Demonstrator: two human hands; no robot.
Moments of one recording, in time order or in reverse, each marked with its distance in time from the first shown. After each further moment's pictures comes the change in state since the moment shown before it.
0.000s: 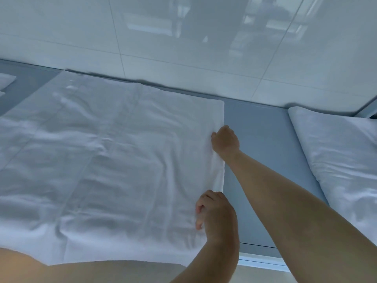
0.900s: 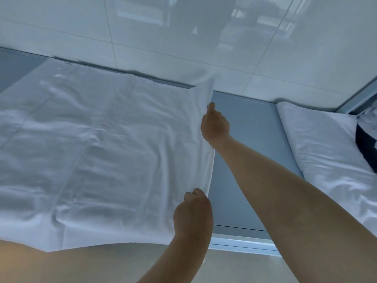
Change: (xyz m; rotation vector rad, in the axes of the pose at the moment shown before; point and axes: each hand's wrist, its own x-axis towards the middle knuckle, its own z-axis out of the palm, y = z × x) left_hand -0.038 -0.058 0.008 -0.451 0.218 0.064; right_hand -0.018 -0.027 -0.021 -0.157 0.195 -0.295
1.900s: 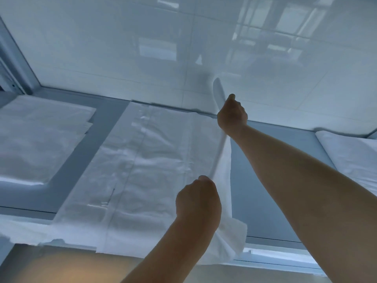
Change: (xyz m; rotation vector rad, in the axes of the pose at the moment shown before) left_hand -0.023 -0.245 -0.228 -0.135 0.068 0.011; right_hand 0.033 -0.299 -0.069 0.042 0.134 0.167
